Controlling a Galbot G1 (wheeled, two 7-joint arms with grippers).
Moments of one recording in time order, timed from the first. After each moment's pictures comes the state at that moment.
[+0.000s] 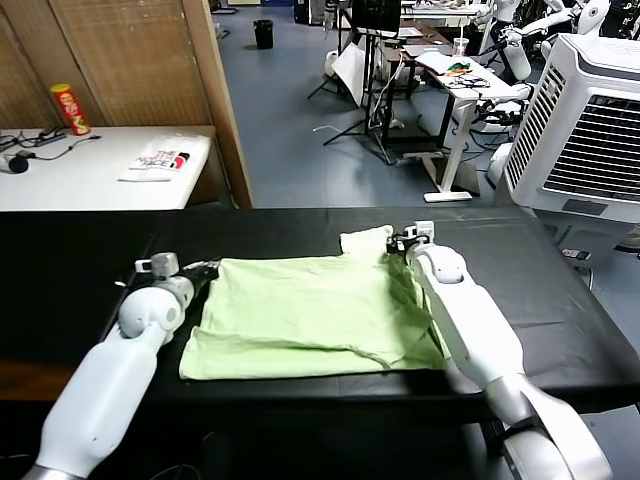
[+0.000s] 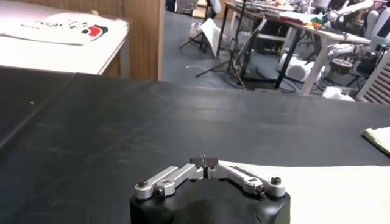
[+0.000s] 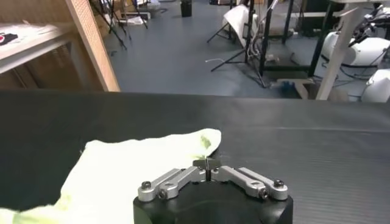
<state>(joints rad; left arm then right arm) 0.80 -1.02 -0.30 -1.51 -0.77 0.52 -0.14 -0.46 1.23 0.14 1.16 0.58 -0.55 0.00</state>
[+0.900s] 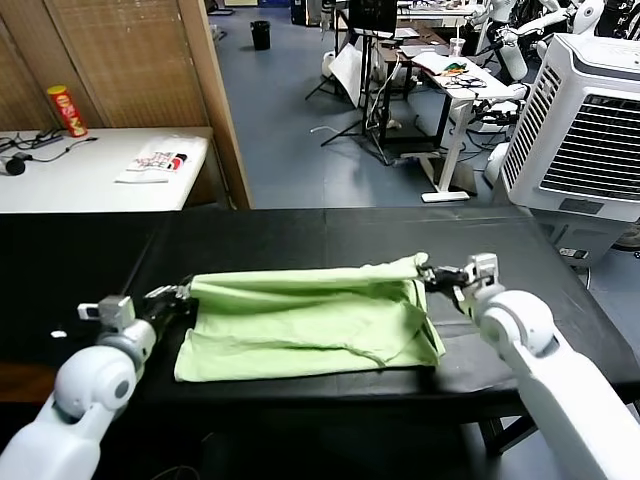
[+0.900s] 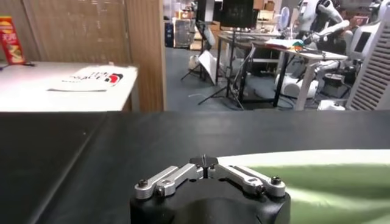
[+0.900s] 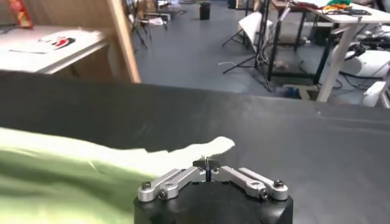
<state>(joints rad) 1.30 -0.92 -0.57 -2.03 -0.73 0.53 -0.19 -1.00 0.89 0.28 1.95 0.77 -0.74 0.14</state>
